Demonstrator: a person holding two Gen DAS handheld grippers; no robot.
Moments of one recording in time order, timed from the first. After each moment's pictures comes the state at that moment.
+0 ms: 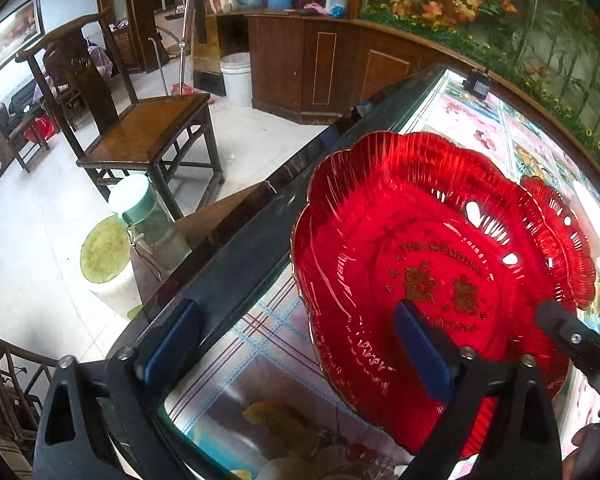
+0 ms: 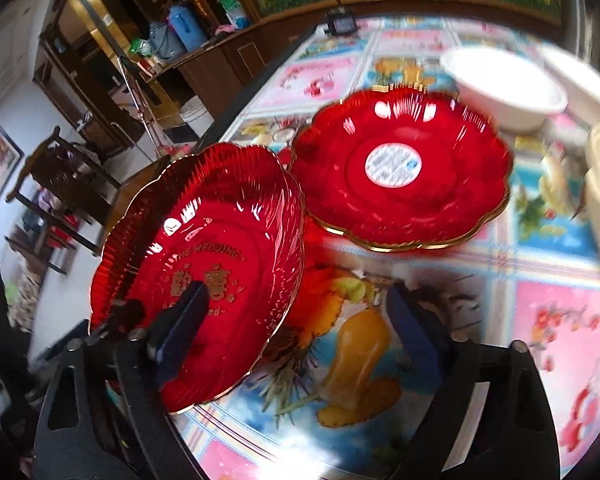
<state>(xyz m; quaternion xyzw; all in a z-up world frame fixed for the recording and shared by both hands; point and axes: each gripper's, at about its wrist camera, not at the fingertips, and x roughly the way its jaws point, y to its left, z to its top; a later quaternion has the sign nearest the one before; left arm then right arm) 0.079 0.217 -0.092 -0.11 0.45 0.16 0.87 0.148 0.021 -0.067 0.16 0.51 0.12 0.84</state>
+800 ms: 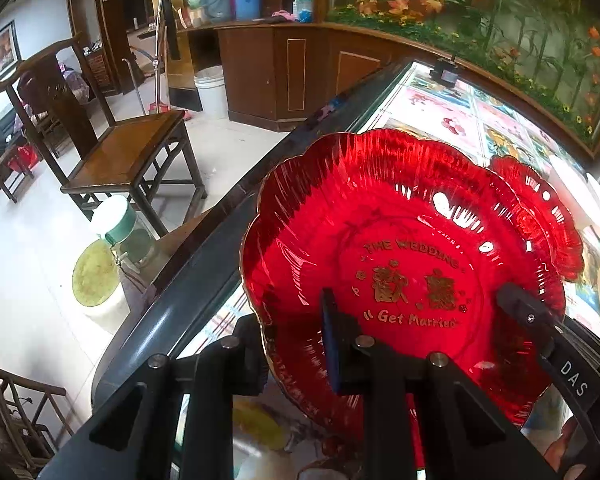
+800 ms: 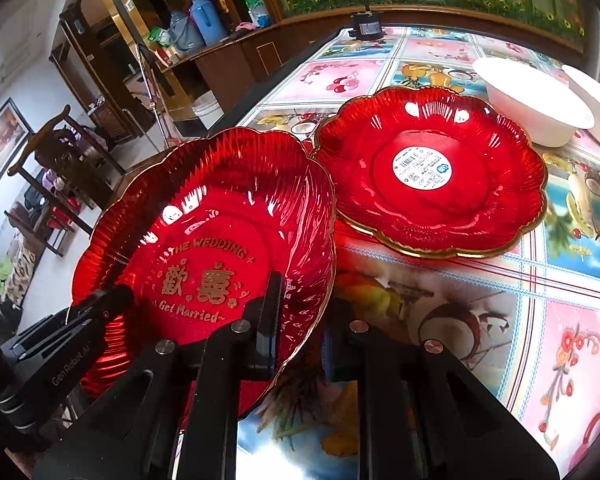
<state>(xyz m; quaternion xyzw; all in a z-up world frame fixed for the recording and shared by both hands) 0.075 0.200 -0.086 -0.07 0.45 0.12 0.88 0.141 0.037 -0.075 0.11 0.48 0.14 0.86</state>
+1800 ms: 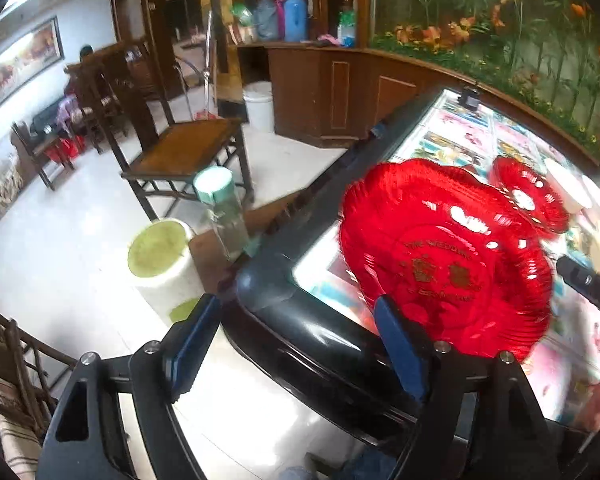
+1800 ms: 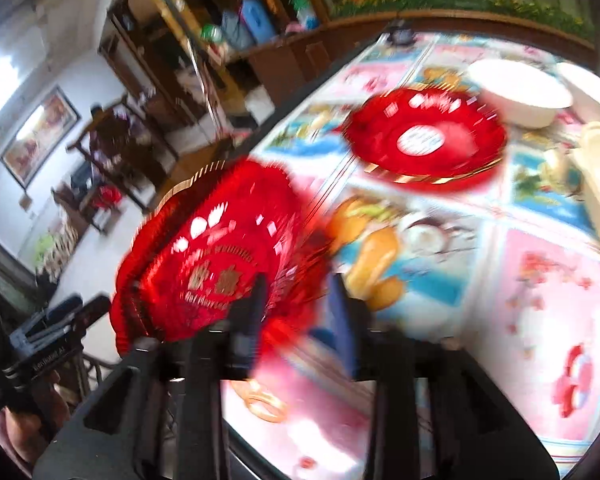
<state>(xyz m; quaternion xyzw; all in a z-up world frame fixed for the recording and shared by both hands) -0.039 0.220 -0.057 -0.09 0.42 0.17 0.89 0.067 -0.016 -0.043 0.15 0.44 0.23 0.85</state>
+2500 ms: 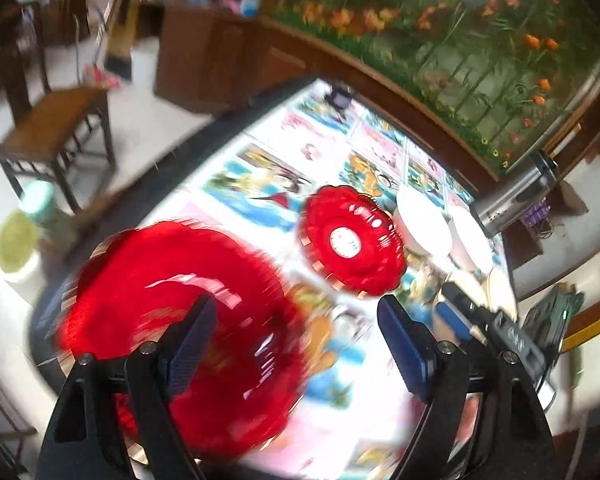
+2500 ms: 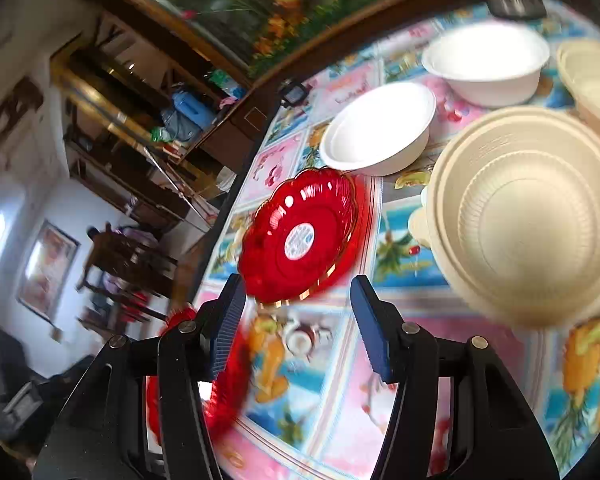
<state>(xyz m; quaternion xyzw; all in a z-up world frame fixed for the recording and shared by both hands) 0.112 0.134 0.001 -0.22 0.46 -0.03 0.86 0.142 -0.152 -0.038 0.36 0.43 0.15 0.82</state>
